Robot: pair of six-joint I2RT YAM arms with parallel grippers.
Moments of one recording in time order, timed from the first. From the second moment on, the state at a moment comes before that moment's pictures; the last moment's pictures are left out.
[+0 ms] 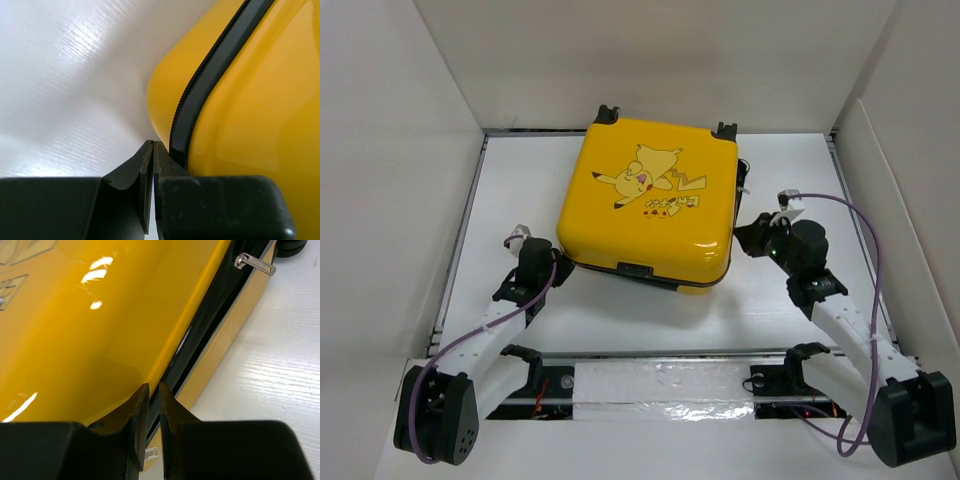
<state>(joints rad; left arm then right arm) -0.27 0.93 0.37 -0.10 -0.13 -1.04 0.23 0.93 0.49 0.18 -0.24 0.37</state>
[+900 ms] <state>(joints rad) -0.26 0.99 0.40 -0.11 -0.12 -1.06 0.25 0.71 0.44 0.10 -0.24 0.37</state>
